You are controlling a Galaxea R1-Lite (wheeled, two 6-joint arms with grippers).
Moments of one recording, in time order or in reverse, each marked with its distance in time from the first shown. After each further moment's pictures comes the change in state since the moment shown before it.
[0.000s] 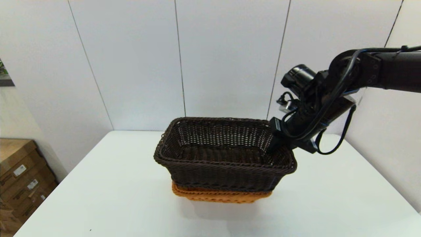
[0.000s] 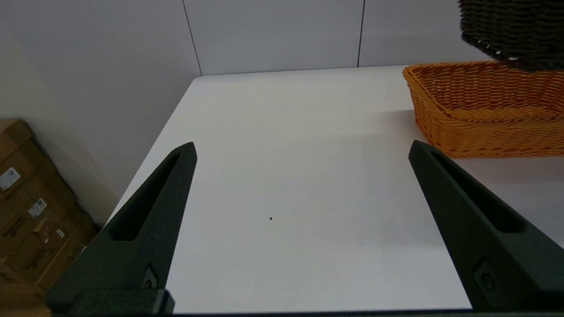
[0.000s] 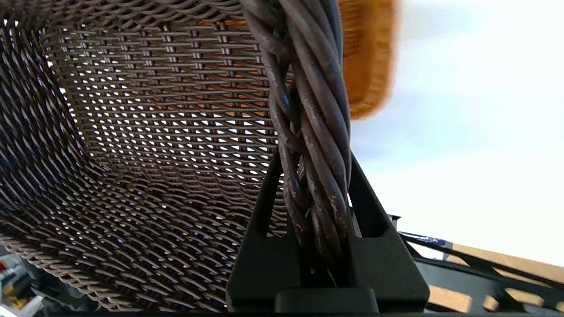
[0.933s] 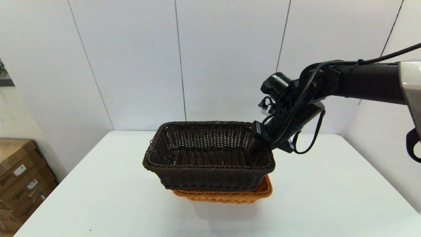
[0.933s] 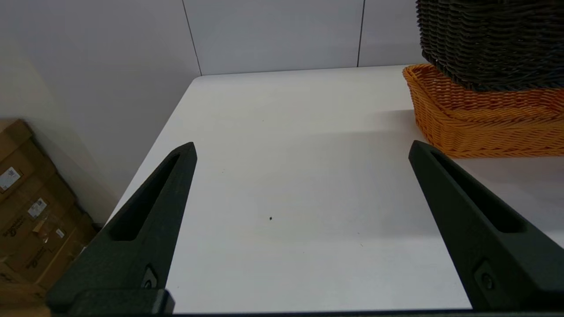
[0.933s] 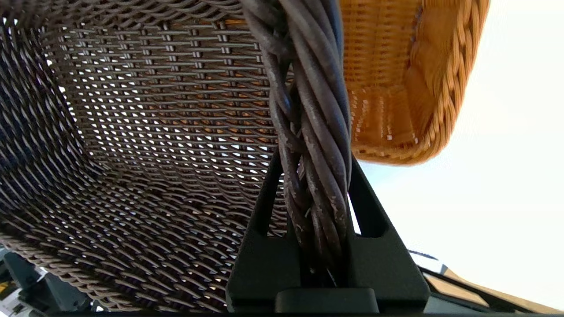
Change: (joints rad) left arm 0.000 0.000 0.000 0.000 0.000 0.000; right arm 0.053 0.129 -0.105 -0.039 0.002 -0.004
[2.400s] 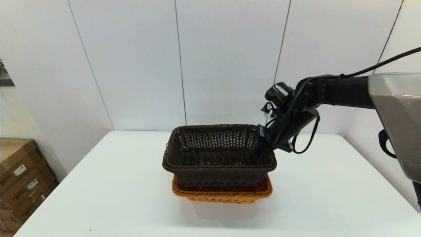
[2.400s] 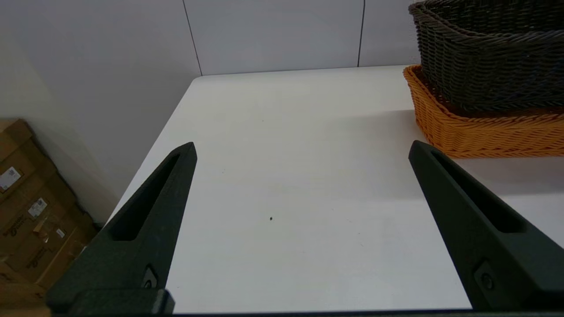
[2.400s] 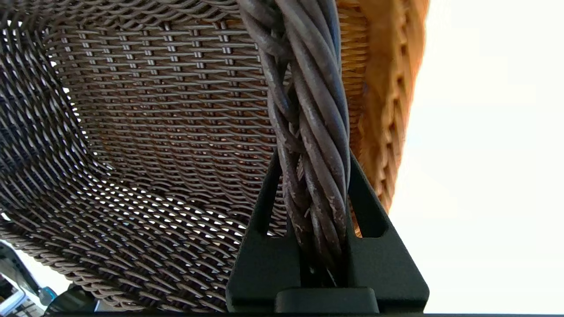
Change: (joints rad) left arm 0.000 0.000 0.000 0.000 0.000 0.000; right arm -0.096 0.110 -0.011 -0.079 0.003 -0.106
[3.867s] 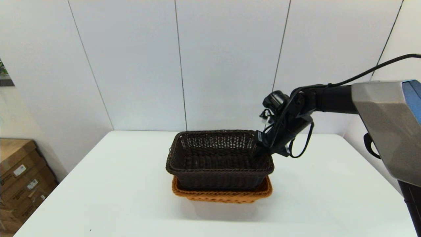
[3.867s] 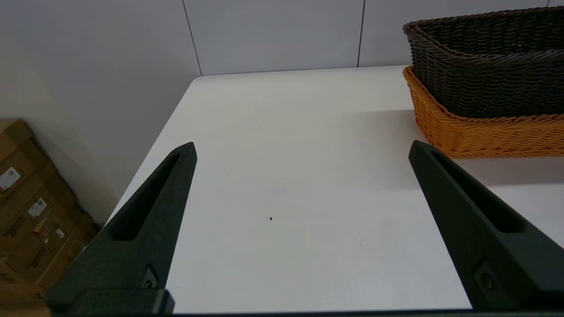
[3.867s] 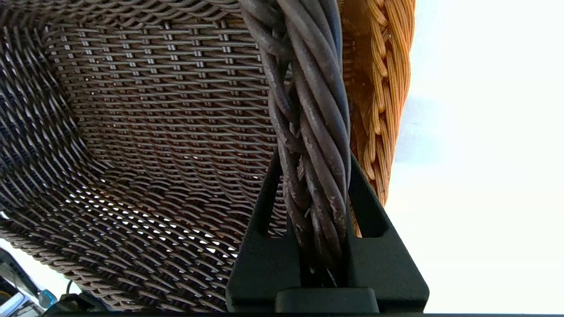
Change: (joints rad) left arm 0.000 0.000 0.000 0.000 0.000 0.000; right arm -0.010 0.066 0.002 -0.033 0.011 -0.009
